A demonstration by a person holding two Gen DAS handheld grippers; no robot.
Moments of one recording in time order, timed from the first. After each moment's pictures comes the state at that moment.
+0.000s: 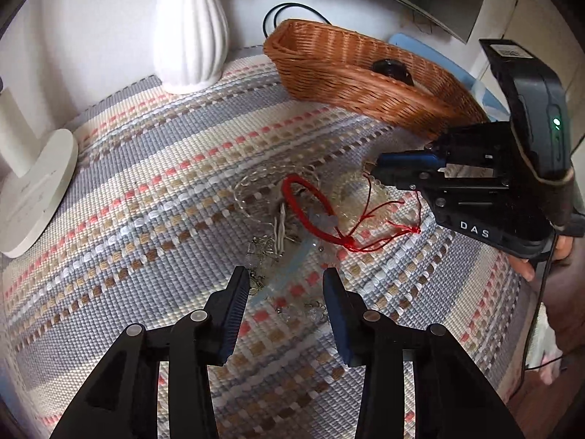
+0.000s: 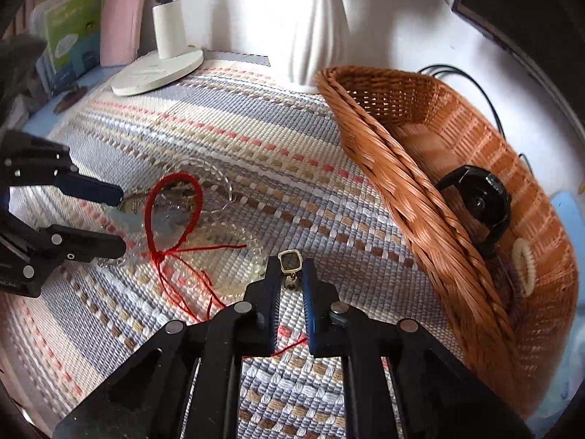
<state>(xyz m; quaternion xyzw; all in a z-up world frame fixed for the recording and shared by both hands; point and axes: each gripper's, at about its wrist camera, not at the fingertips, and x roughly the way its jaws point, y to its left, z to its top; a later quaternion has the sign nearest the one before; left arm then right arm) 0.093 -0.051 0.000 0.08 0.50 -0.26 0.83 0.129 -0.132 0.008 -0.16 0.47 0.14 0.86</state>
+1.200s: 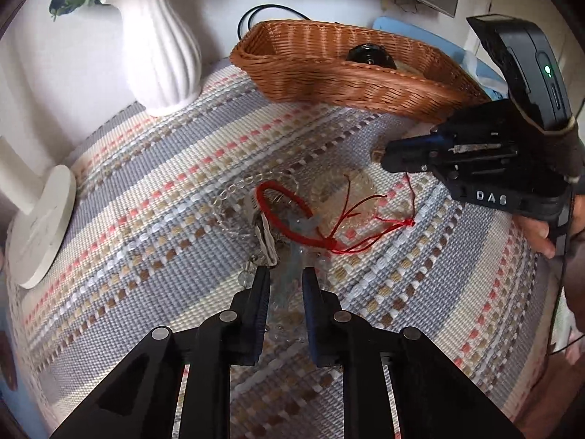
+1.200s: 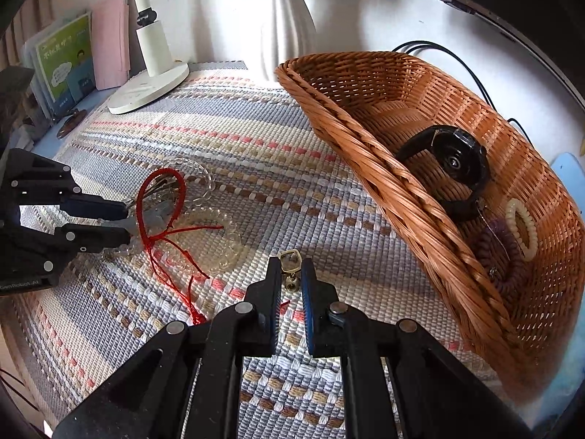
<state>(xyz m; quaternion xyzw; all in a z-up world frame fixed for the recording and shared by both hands) 0.084 -0.061 0.006 0.14 0.48 -0.26 0.83 0.124 -0.163 0.010 -0.09 0.48 0.15 0.86</state>
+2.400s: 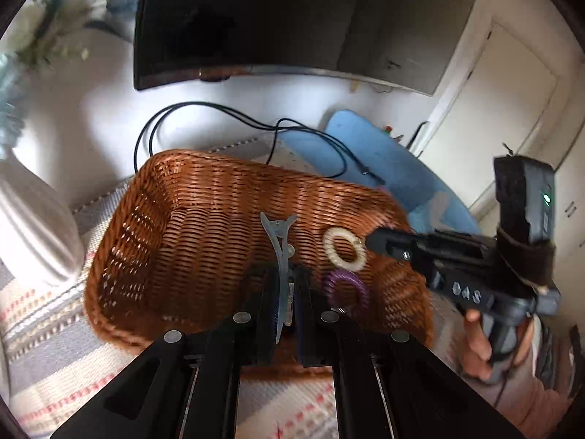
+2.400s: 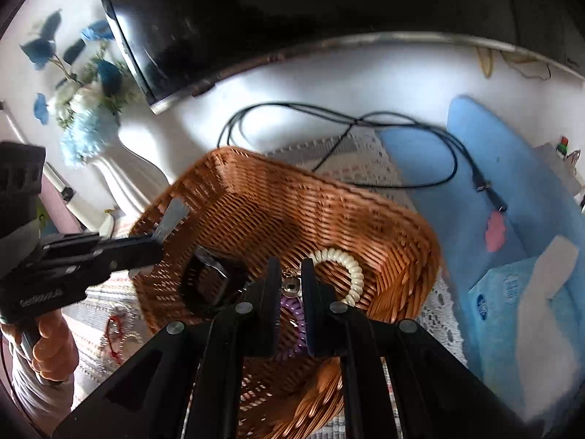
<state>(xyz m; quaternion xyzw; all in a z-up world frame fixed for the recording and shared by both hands) 0.208 -0.201 0.077 0.01 0.44 -0.33 0.83 0.166 -0.354 0.073 0.12 0.42 0.05 0.90</state>
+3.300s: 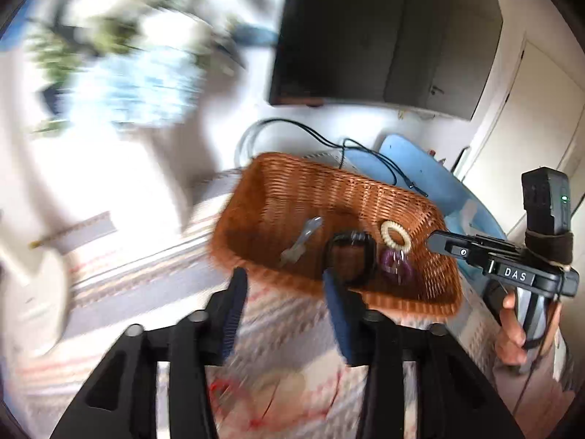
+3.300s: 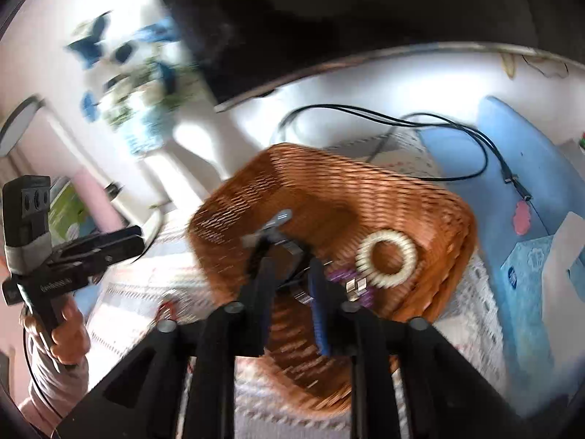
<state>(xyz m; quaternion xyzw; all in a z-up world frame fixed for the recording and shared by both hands) 0.147 -0.098 0.114 0.01 0.40 -0.24 0.89 0.127 -0.318 0.103 0.15 0.39 0.11 0.90</state>
